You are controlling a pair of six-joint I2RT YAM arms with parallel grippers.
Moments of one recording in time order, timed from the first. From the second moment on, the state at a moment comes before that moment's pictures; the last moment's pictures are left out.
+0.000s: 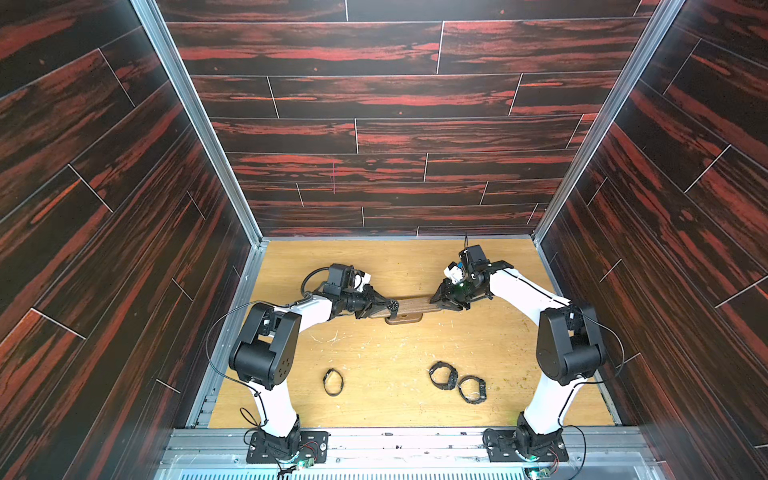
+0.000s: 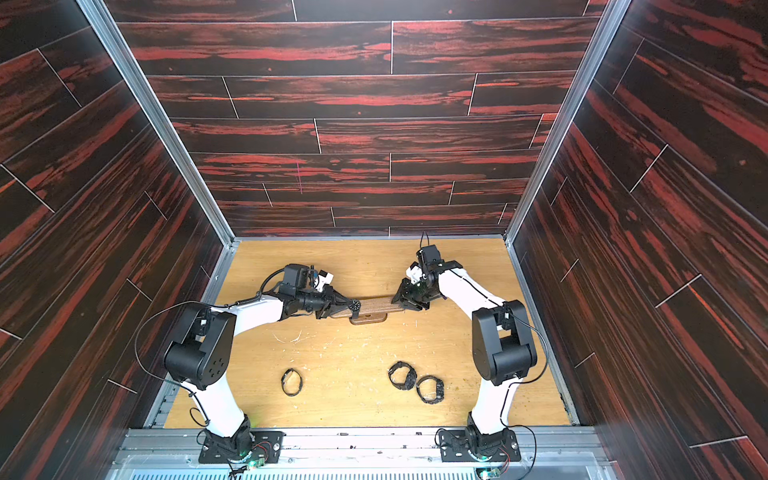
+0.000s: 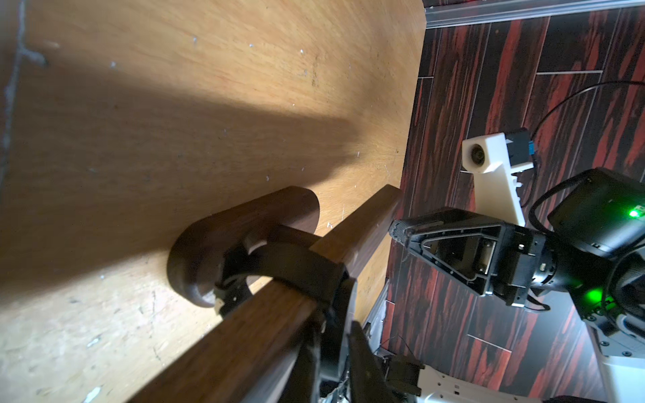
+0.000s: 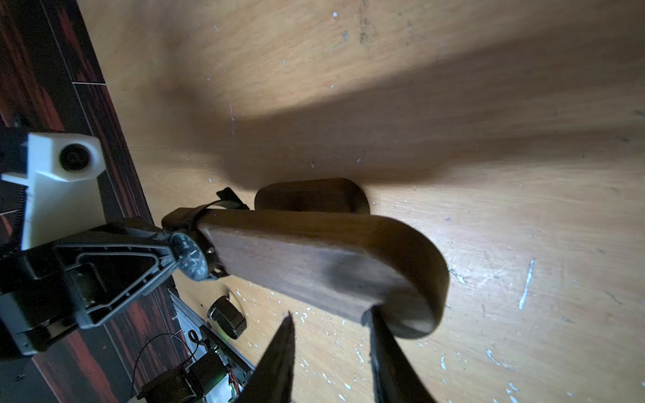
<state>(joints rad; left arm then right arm) -0.30 1.83 1.03 0.05 0.87 -0.91 0.33 1.84 1.36 -0.73 -0.55 0.50</state>
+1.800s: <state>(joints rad) 0.22 1.03 0.73 -0.80 0.41 -0.73 1.09 2.08 1.81 -0.88 -0.39 0.38</state>
